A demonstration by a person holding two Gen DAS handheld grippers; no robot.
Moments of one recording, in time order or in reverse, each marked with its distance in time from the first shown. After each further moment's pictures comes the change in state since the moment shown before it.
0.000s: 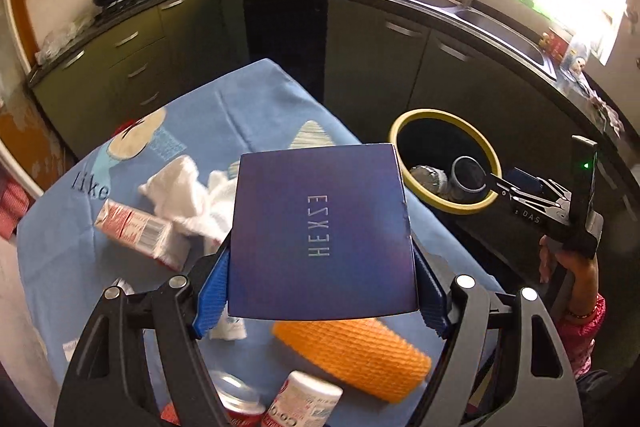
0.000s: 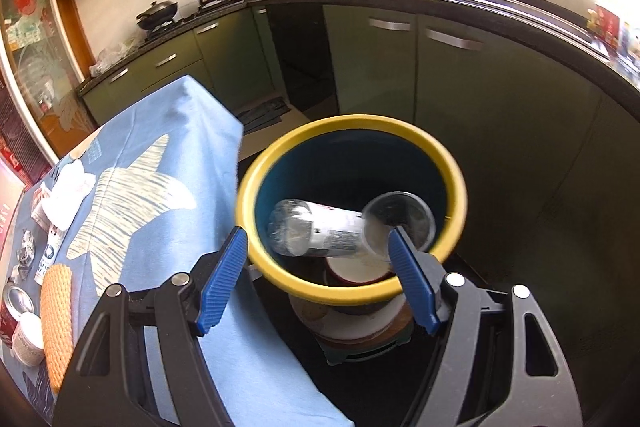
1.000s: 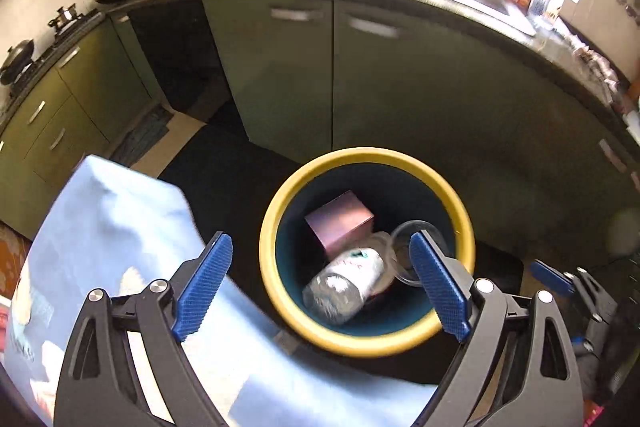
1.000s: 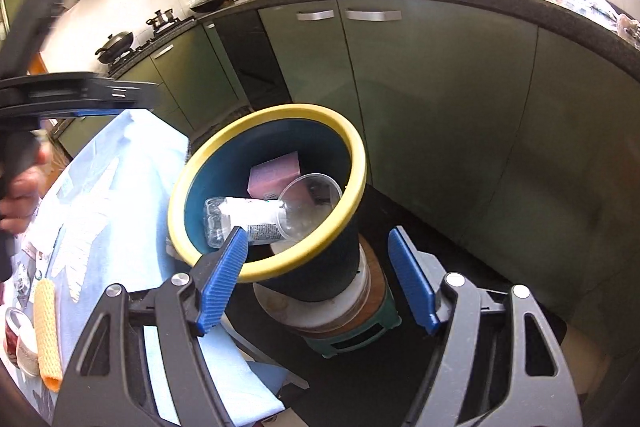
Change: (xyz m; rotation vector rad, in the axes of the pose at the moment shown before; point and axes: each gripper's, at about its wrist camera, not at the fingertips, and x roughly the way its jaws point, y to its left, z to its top) left arm 0.148 -0.168 0.136 0.224 0.054 -0.104; right arm -0.013 -0.072 -0.019 0.160 0.000 -0.042
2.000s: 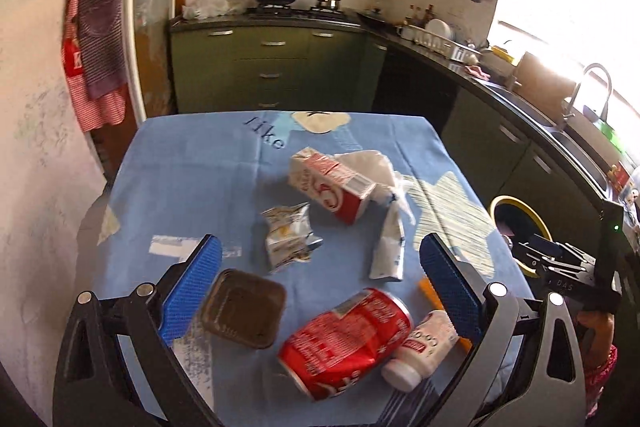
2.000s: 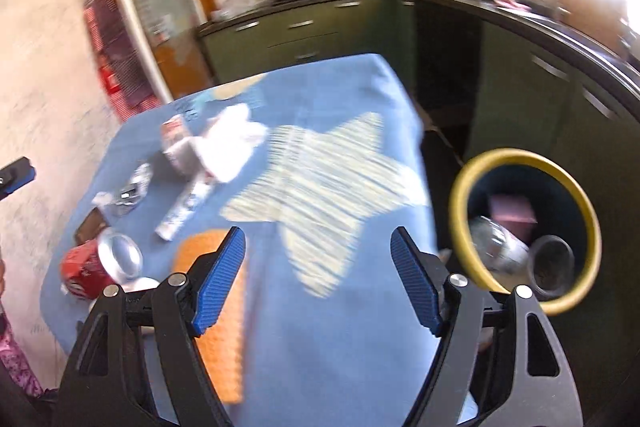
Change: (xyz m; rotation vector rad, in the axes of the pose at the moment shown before) left arm -0.282 0.205 -0.363 -0.676 -0.313 0.384; right arm -0.024 0.244 -0.029 -0.496 0.097 0.405
